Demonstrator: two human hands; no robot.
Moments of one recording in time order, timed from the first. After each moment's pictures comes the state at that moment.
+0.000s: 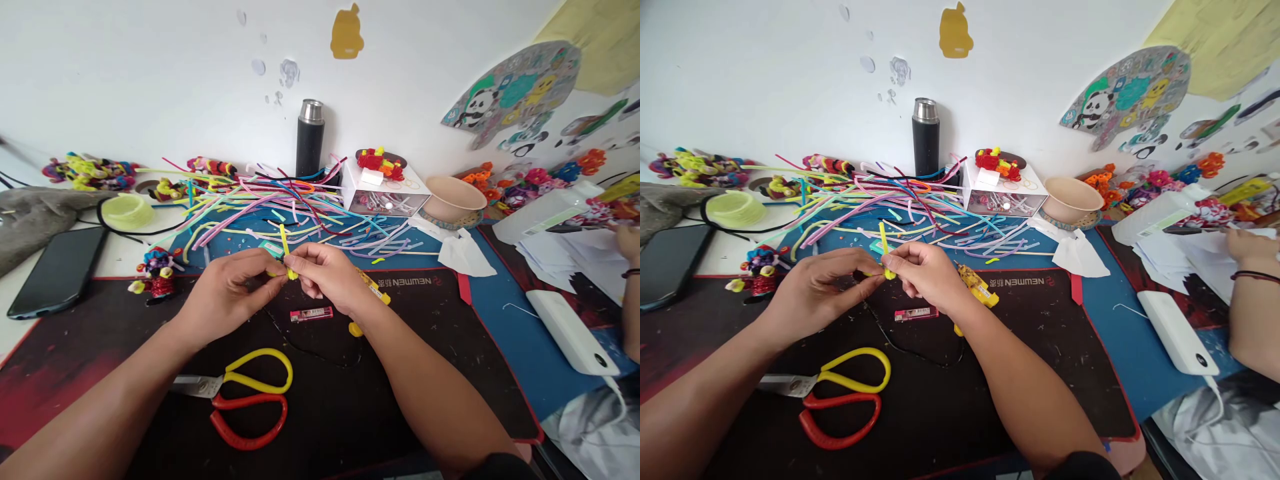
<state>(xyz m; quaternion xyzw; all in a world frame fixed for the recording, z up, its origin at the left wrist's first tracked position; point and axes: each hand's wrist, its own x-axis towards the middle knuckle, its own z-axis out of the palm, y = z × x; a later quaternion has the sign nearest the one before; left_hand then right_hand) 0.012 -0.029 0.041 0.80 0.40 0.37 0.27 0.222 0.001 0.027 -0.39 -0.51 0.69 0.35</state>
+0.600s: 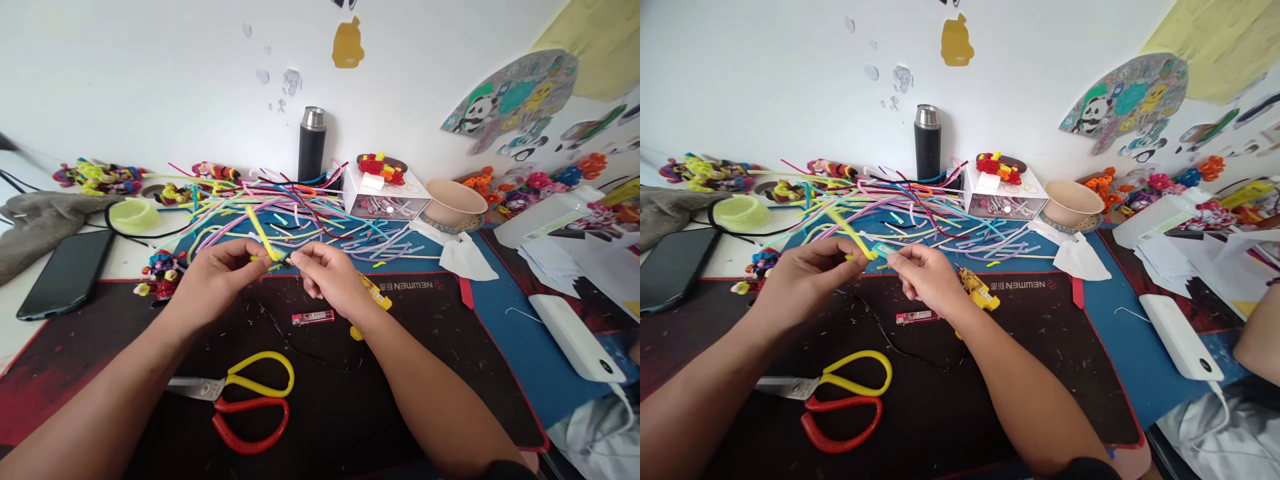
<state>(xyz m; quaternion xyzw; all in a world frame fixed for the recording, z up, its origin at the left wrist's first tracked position) 0.006 -0.022 0.047 0.61 0.54 0.43 0.40 0.217 0.001 0.026 -0.40 -0.53 0.65 0.38</state>
